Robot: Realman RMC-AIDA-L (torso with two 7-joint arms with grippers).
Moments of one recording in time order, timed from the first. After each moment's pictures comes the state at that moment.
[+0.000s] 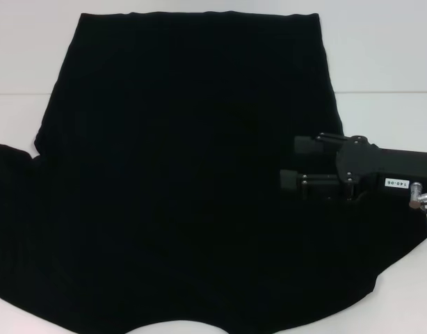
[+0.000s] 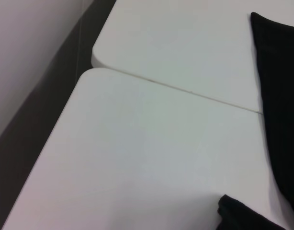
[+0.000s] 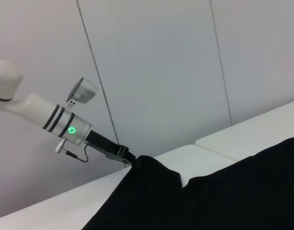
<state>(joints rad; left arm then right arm) -0.66 -1.96 0.21 0.75 2.78 0.95 -2.29 0.66 2.05 -0.59 -0.55 -2.00 -1.59 1.36</state>
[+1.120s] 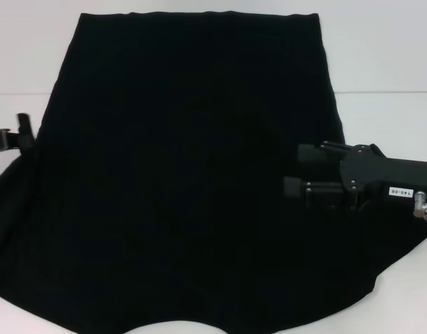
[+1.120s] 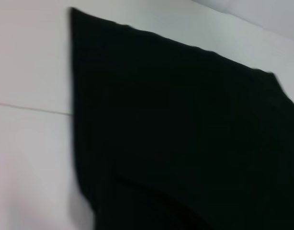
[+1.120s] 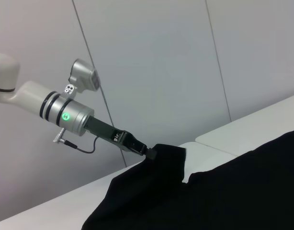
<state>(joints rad) -0.68 -1.95 0.24 0.80 2.56 1.34 -2.12 0.63 2.05 -0.59 -0.54 -1.99 -1.60 1.36</state>
